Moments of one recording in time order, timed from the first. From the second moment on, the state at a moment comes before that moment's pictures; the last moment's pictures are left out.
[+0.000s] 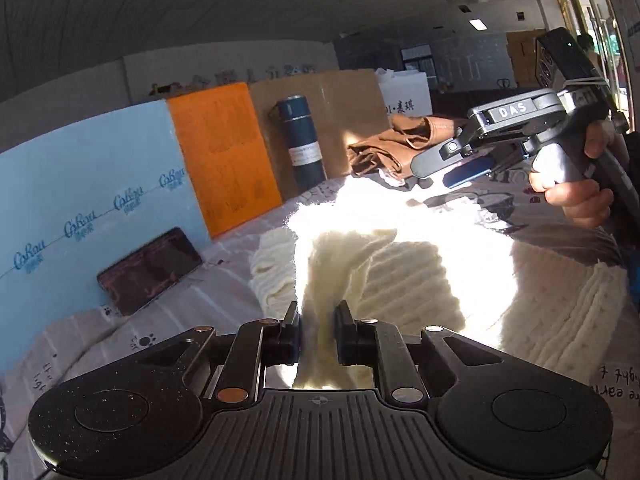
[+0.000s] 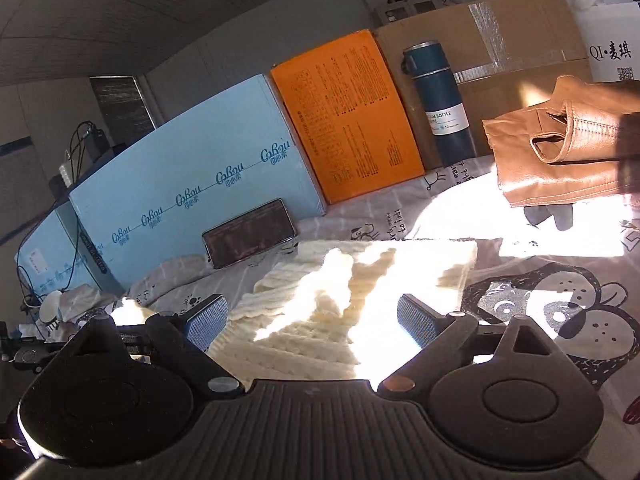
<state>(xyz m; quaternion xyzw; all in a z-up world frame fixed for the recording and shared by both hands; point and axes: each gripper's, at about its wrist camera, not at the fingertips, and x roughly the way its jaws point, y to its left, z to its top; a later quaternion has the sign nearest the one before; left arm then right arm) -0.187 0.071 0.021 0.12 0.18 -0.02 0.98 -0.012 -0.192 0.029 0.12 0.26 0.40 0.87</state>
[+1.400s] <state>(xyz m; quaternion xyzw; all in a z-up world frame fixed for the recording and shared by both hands) -0.216 0.171 0.014 -0.03 0.19 0.11 0.98 0.041 0.076 0.022 0.02 0.38 0.51 0.77</state>
